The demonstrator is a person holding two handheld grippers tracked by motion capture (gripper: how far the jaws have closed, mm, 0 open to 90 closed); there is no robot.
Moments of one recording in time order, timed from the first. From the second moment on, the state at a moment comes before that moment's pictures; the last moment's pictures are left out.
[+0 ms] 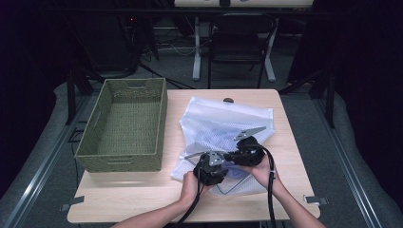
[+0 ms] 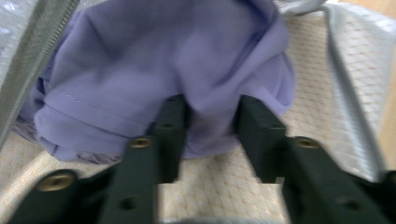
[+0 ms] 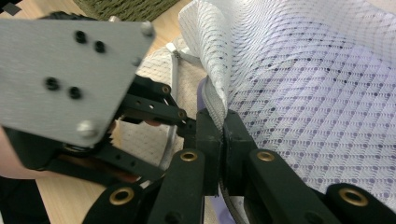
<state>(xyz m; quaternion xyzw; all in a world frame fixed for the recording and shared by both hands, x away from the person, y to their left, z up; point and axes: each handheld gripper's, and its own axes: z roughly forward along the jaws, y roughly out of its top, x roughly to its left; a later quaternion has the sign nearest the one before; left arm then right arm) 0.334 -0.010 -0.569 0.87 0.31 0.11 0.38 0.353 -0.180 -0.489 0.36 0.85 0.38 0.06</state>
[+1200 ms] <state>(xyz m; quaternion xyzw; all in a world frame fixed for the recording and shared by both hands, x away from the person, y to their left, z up) 0.343 0.009 -0.555 0.86 0.33 0.11 0.37 0.352 -0.190 -0.490 0.37 0.85 0.36 0.03</state>
